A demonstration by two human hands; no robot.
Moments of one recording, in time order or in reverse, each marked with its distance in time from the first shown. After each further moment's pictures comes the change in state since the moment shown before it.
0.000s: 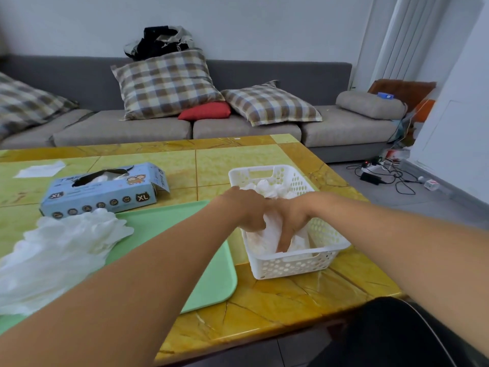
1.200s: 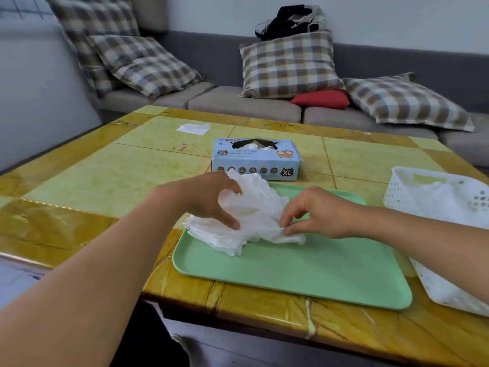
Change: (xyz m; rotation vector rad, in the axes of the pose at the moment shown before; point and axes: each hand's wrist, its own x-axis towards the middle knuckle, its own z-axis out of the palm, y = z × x) left_hand -0.243 -0.254 0.109 -0.484 0.088 -0.419; right_hand 0.075 -0.232 0.004 0.209 0.318 -0.704
